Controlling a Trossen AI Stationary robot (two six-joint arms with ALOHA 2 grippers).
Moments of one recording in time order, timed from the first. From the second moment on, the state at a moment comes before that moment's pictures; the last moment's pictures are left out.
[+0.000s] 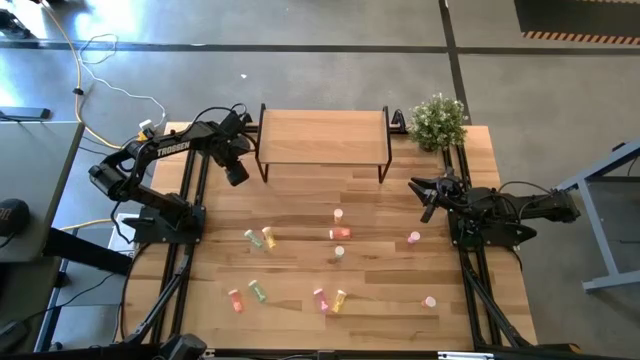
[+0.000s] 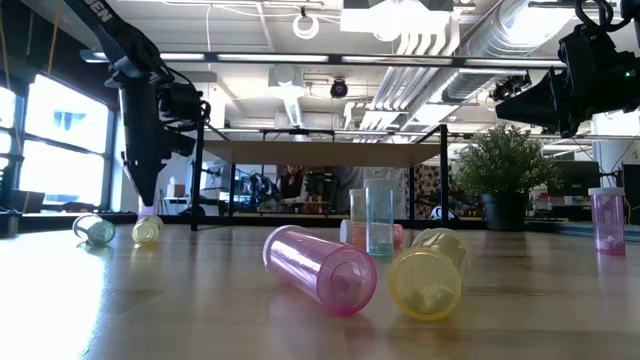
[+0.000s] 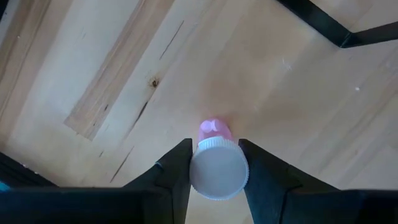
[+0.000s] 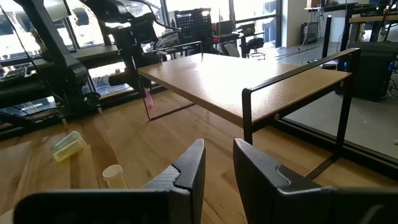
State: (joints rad) left arm 1.05 1.40 0.77 -0.77 0.00 0.35; right arm 0.11 0.01 0.07 -0.14 0.65 0.18
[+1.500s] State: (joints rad) left arm 1.04 1.41 1.61 -1.36 -0.17 0.16; right arm 0.11 0.01 0.07 -0.14 0.65 0.18
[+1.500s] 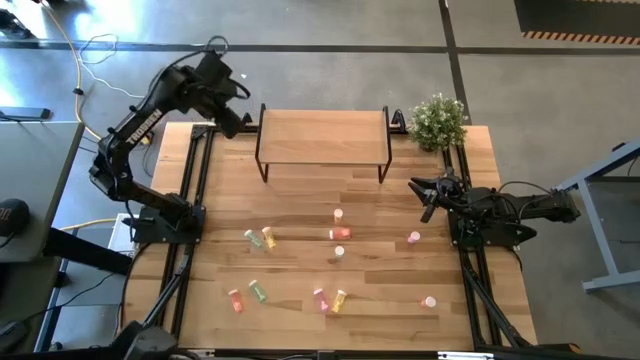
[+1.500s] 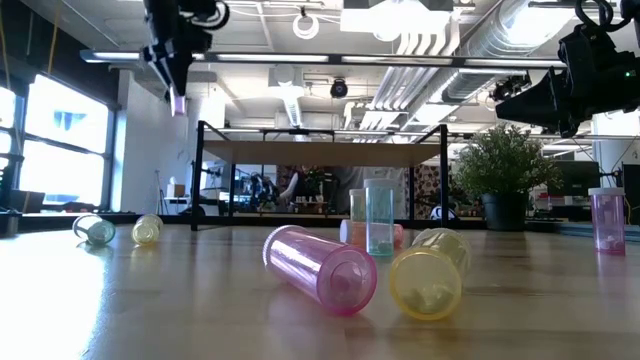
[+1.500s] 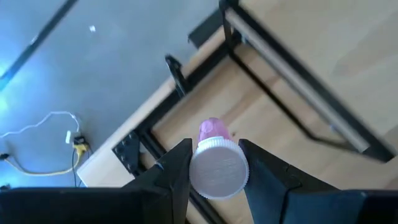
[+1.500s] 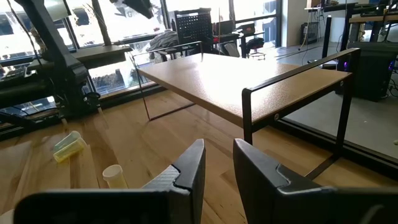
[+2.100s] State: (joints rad) left arm 0.91 1.72 2.08 -1.46 -0.17 0.12; right arm 0.11 0.01 0.07 -0.14 0.65 0.18
